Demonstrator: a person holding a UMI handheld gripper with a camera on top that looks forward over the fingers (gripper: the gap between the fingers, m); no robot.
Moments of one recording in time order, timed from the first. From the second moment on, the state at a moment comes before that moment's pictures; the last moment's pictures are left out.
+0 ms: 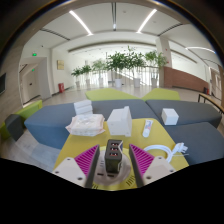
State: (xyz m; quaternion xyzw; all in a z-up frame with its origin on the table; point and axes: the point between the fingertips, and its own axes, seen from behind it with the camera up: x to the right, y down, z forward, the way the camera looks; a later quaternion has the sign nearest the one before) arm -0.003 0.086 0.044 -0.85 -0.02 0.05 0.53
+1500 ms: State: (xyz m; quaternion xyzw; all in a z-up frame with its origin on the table) arm 0.123 0.045 0.004 -0.89 -0.01 -0.05 0.45
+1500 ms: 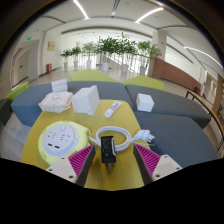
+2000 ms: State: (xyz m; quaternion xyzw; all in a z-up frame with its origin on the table) arm 0.105 -0.096 0.117 -0.87 -0.04 -0.03 0.48
